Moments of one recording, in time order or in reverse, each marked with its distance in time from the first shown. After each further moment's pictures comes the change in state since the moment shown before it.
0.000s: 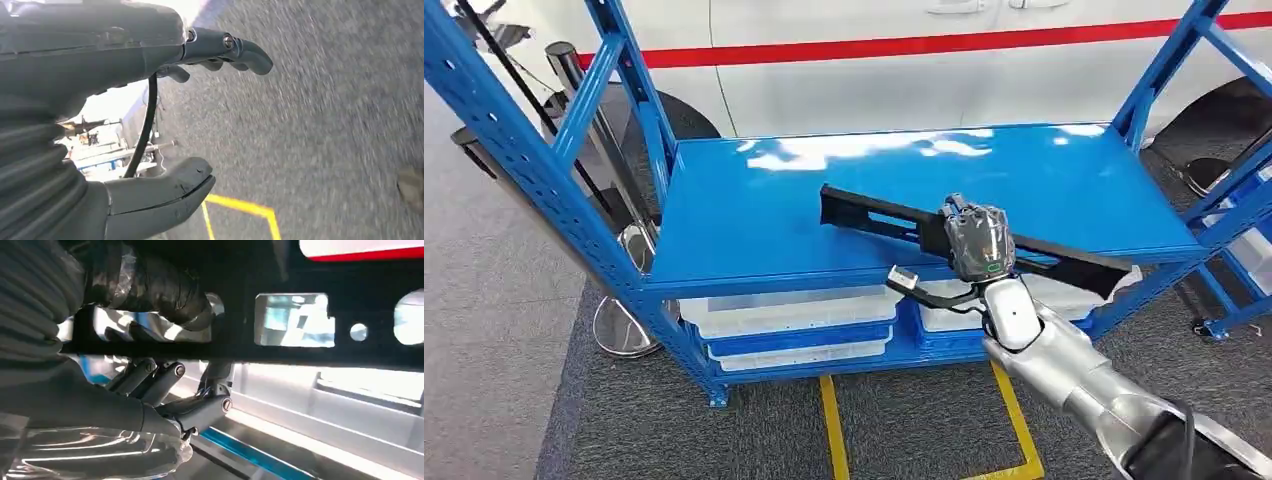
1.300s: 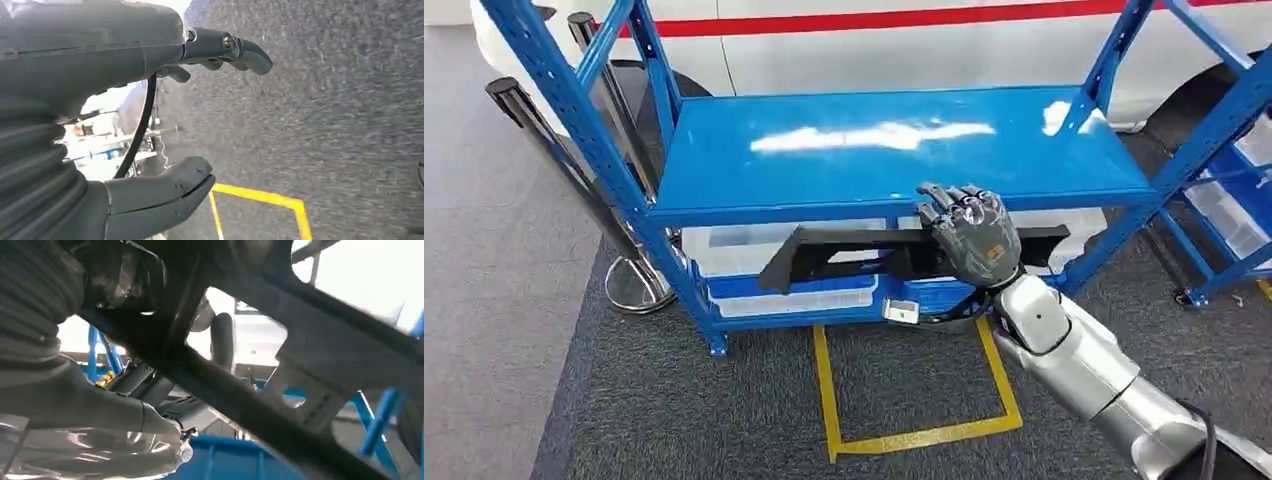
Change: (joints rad) left arm -0.001 -0.002 0.014 0.003 0.001 0.000 0.005; right arm 0.113 -0.025 -0.202 -0.389 -0.016 0.000 -0.402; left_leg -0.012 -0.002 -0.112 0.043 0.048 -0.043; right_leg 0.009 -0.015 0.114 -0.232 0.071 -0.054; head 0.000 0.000
